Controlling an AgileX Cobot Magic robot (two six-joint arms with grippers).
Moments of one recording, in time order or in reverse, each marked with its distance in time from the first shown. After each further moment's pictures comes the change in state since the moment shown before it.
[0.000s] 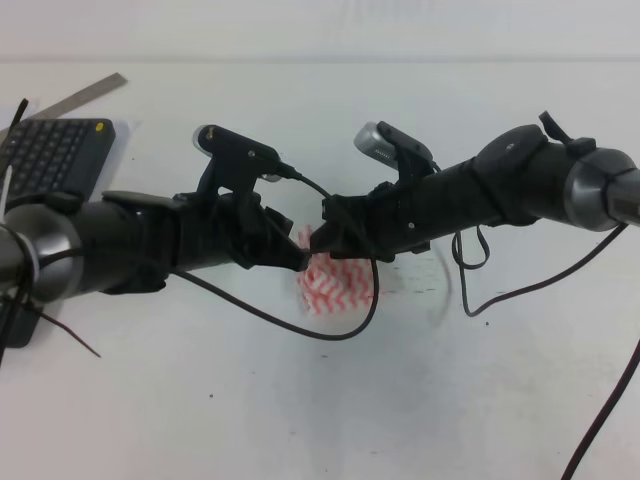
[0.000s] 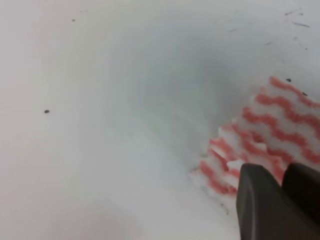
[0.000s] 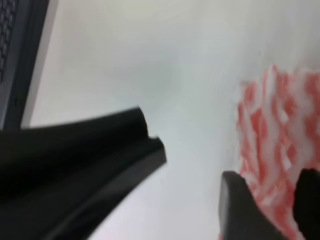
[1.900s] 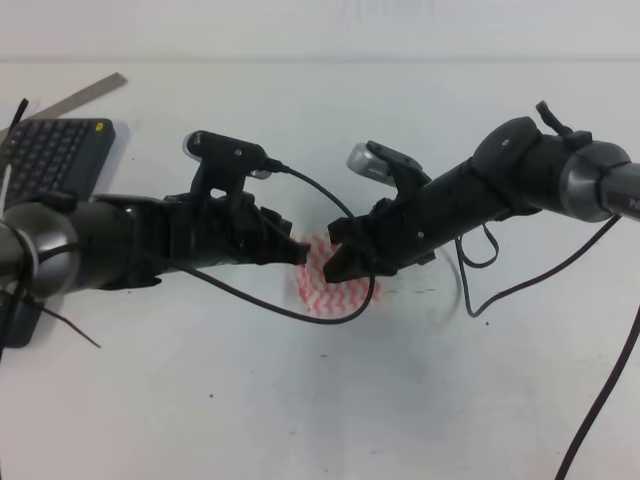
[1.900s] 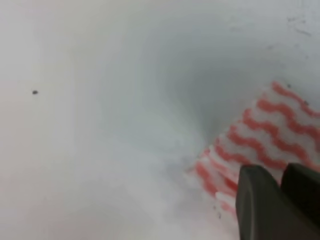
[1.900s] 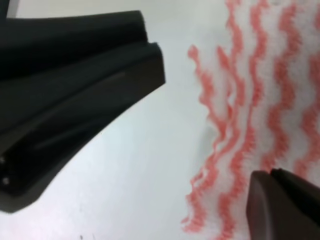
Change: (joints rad) left arm 0.026 0.030 -0.002 -0.093 0.105 0.001; right arm -0.025 0.047 -0.077 -0.156 0.201 0.029
